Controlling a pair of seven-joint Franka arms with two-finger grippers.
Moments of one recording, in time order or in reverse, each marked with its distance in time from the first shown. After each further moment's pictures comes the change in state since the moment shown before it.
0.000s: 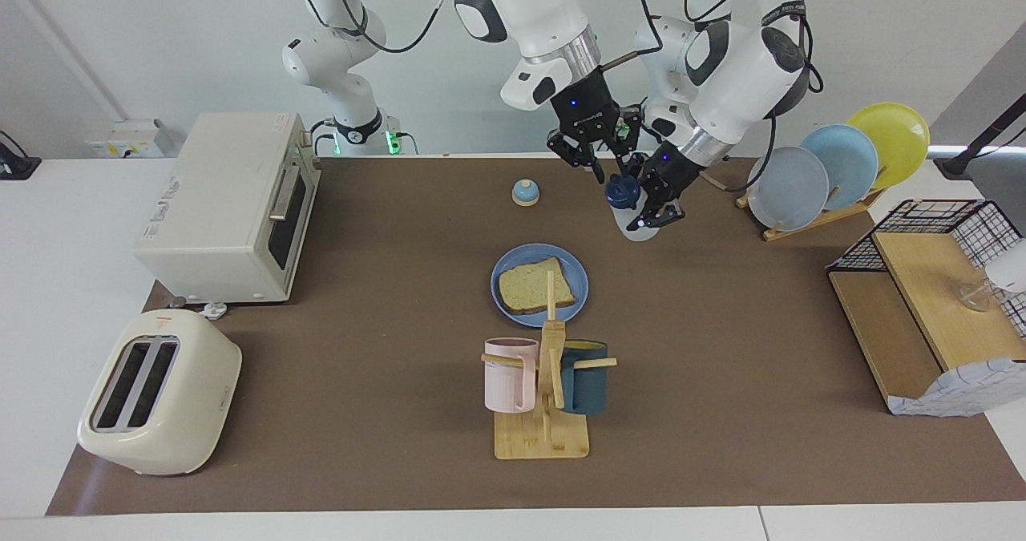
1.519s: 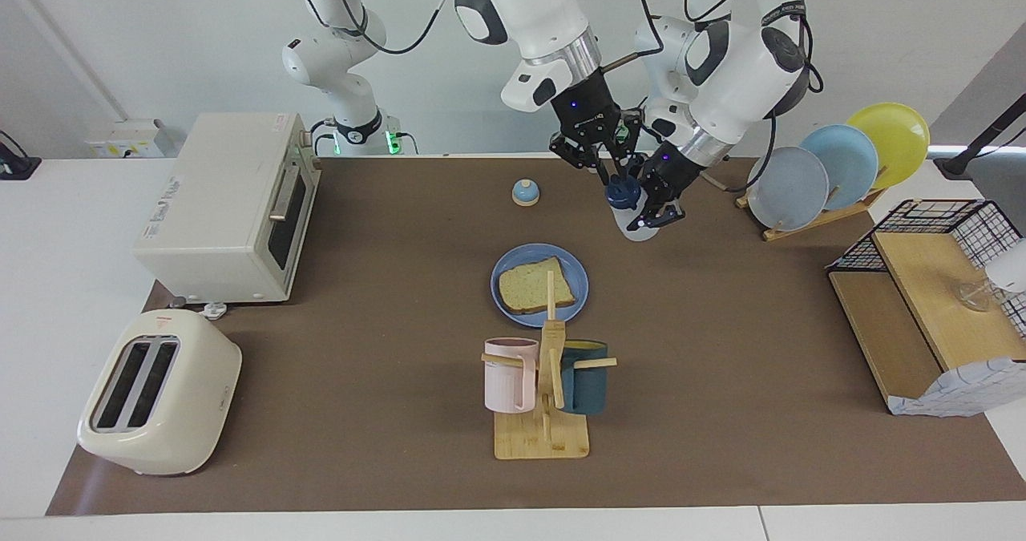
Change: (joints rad) left arm 0.000 0.000 0.000 0.000 0.000 0.000 -0.011; right arm -0.001 0.005 -0.001 0.001 -0.001 0.016 0.000
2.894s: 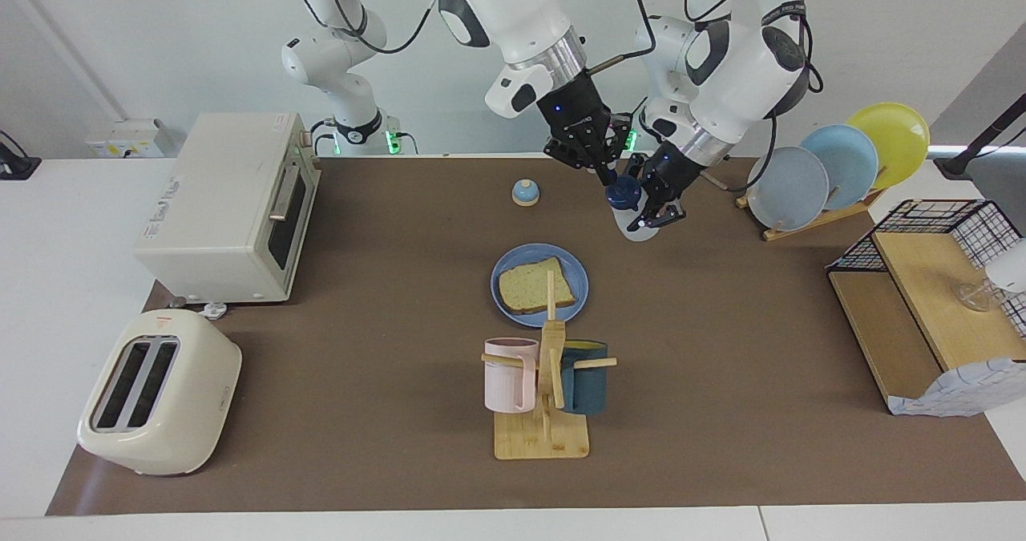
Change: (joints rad) left arm -0.001 -0.002 0.000 -0.001 -0.003 0.008 -0.015; right arm -0.041 -0.005 -0.004 0.005 0.073 0.005 0.039
